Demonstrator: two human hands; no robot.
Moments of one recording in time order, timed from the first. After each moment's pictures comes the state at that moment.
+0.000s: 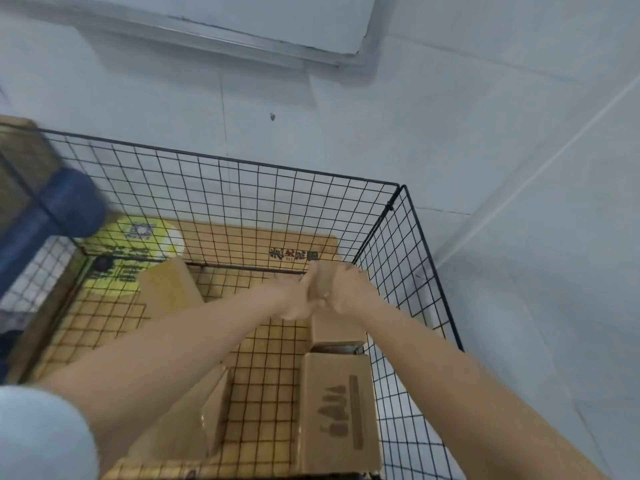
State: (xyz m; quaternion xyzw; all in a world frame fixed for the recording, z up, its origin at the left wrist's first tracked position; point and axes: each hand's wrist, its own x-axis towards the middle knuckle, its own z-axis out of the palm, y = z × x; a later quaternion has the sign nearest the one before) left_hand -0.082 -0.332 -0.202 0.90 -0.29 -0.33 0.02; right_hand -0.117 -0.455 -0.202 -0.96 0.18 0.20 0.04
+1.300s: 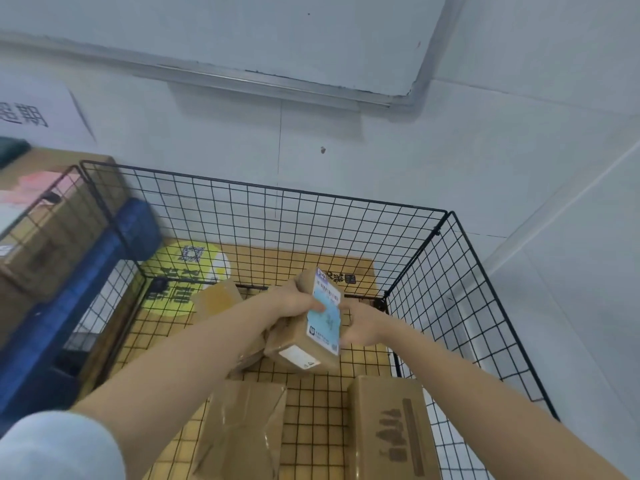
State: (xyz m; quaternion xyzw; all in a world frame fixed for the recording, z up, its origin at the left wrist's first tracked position) left_hand -0.042 -0.253 -0.203 0.84 0.00 -0.42 0.35; right_hand -0.119 -0.401 -0.179 -0.91 0.07 0.31 0.26
